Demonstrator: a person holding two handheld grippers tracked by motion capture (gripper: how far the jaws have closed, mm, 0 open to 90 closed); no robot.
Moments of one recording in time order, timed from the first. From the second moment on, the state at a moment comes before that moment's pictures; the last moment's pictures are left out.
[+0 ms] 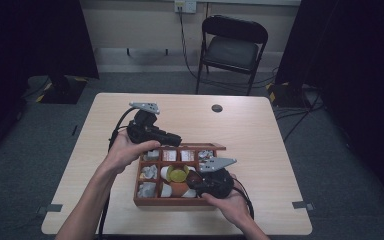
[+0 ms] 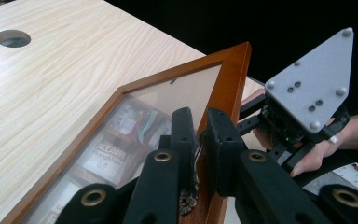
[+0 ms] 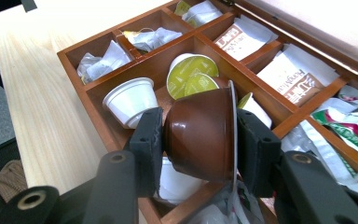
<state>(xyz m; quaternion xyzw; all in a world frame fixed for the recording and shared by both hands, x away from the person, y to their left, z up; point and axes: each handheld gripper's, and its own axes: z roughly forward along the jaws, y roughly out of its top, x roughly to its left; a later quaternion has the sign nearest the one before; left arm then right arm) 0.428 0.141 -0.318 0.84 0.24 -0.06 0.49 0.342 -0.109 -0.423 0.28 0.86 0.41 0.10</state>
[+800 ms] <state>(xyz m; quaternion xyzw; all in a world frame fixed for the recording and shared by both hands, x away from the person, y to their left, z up) 0.428 0.142 -0.318 0.83 0.25 -0.06 0.49 0.344 -0.153 -0.413 0.32 0.83 0.43 0.12</state>
